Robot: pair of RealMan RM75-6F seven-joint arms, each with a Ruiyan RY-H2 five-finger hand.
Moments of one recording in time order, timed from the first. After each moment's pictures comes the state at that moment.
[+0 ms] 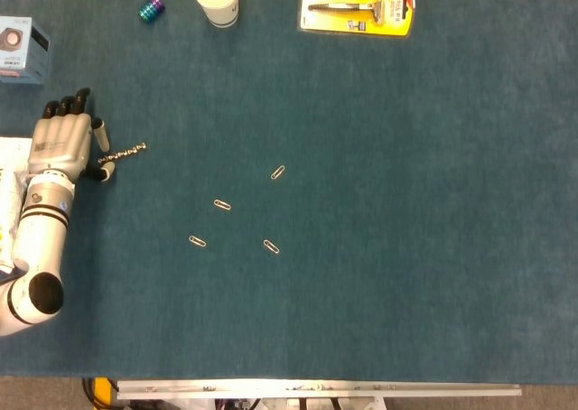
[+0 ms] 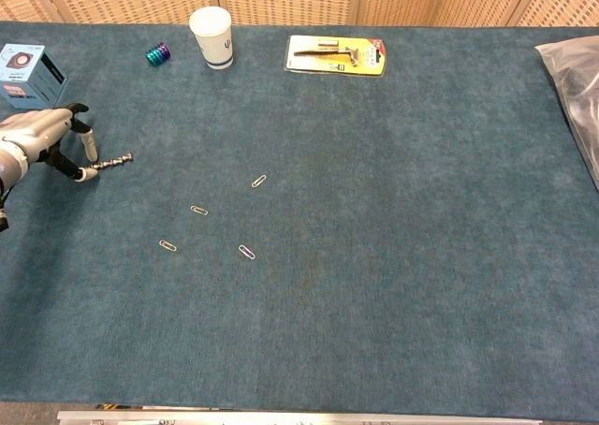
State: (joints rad) left arm -0.61 -1.49 -0.11 -1.30 0.69 0.88 0.42; right arm 0.30 -1.10 0.19 -1.52 -1.19 1.20 -0.03
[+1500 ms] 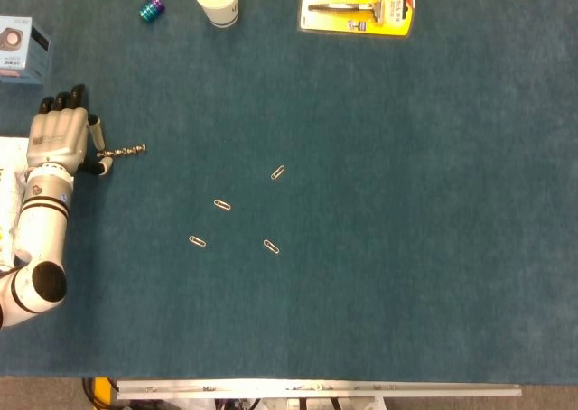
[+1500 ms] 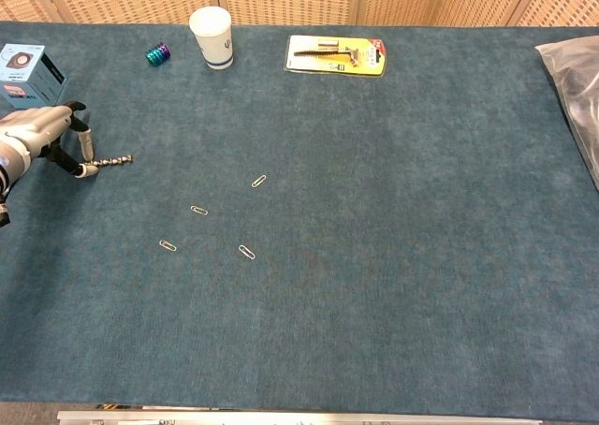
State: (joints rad) left arm -0.64 -1.52 -0.12 -1.24 0.64 0.85 0.45; right arm 0.29 -1.11 0.19 -1.50 -1.19 1.19 -0.01
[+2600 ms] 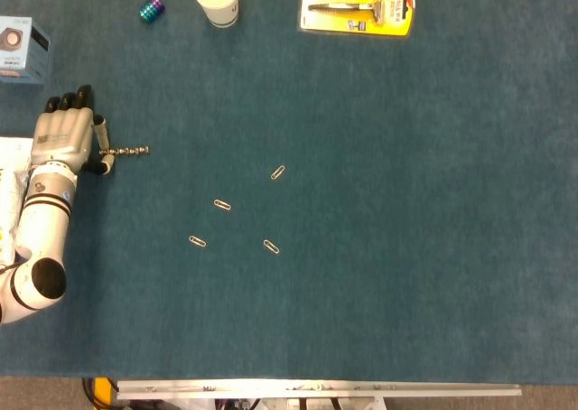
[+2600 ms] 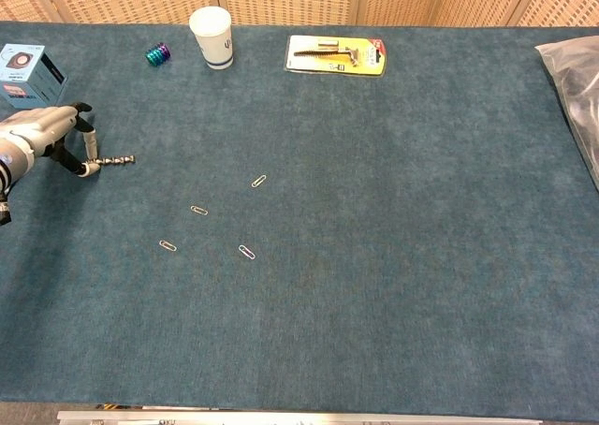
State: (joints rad) left arm -0.66 -1.51 -0.12 -1.25 0.62 0.82 0.45; right arm 0.28 -1.11 0.19 -1.49 -1.19 1.19 0.00
